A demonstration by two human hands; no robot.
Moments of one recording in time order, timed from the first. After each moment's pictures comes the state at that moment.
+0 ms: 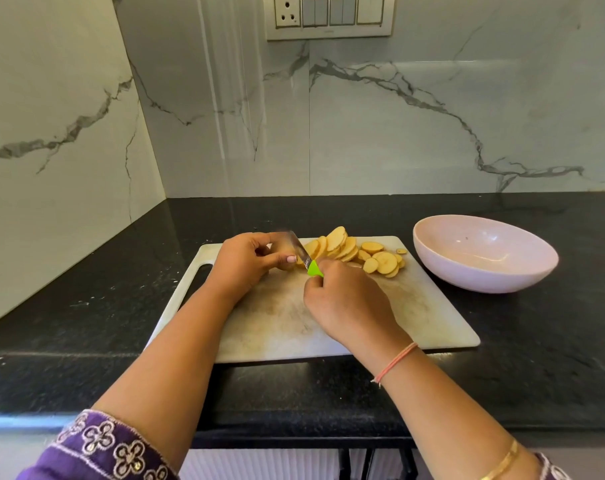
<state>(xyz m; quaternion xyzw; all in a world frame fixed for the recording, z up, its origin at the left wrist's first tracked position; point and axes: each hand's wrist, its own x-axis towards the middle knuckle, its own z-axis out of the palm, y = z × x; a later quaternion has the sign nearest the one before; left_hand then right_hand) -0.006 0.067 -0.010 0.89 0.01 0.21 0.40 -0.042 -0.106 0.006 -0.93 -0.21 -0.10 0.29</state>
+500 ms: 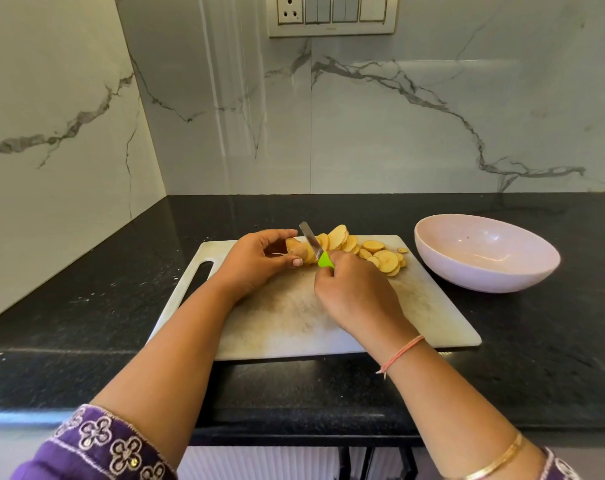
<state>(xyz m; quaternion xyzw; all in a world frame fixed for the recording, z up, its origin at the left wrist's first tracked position) -0.007 0.059 -0.009 0.87 -0.02 0.15 0.47 -0.033 -0.110 0.005 -0.93 -0.18 -0.11 0.31</state>
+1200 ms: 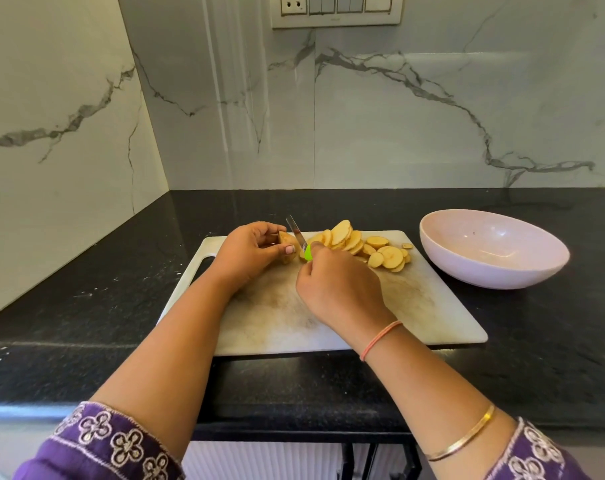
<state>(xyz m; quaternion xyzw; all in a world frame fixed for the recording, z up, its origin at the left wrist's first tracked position) -0.009 0.066 -0.007 0.87 0.03 0.18 0.46 -0.027 -0.089 0.001 -0.93 -0.24 -0.17 0.22</state>
